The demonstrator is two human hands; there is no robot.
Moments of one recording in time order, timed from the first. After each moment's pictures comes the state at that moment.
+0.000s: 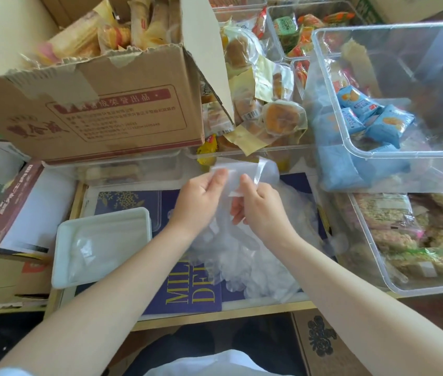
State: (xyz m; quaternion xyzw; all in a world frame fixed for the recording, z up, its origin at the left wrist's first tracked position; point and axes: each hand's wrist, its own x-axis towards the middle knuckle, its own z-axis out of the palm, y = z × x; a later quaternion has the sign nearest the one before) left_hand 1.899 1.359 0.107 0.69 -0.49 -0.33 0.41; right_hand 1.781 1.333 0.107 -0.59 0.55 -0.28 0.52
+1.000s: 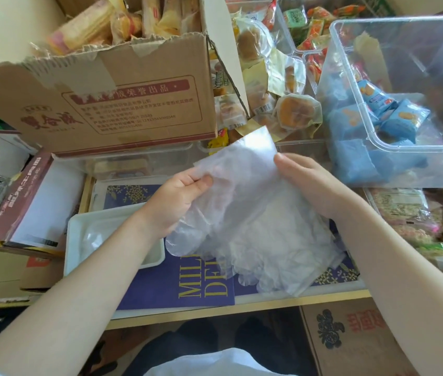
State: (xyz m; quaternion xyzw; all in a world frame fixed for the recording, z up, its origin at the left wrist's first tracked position) left_hand 1.957 1.378 0.114 0.52 -0.39 -0.60 0.48; right_hand 1.740 1.287 0.114 -0.60 0.46 -0.20 0.62
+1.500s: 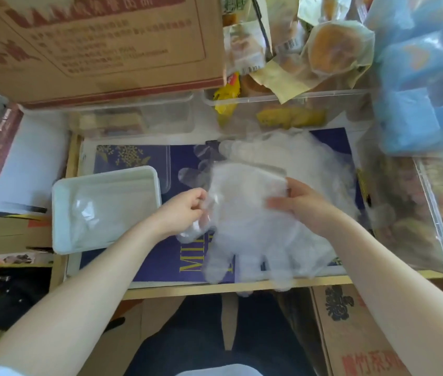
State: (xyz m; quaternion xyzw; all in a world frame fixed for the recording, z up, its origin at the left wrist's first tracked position) left_hand 1.975 1.398 0.003 0.71 -0.45 -0.53 0.12; right_hand 1.739 1.313 -0.009 -0.49 0.54 -0.10 0.68
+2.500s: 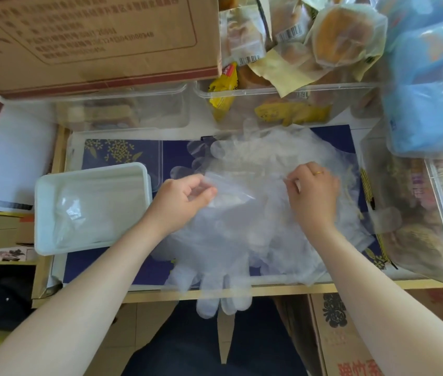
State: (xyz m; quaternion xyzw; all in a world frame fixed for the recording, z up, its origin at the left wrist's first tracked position) left_hand 1.959 1.392 0.014 0.72 -0.51 -0.39 0.27; right_hand 1.733 1.305 -0.047 -0.79 0.57 -0.20 0.09
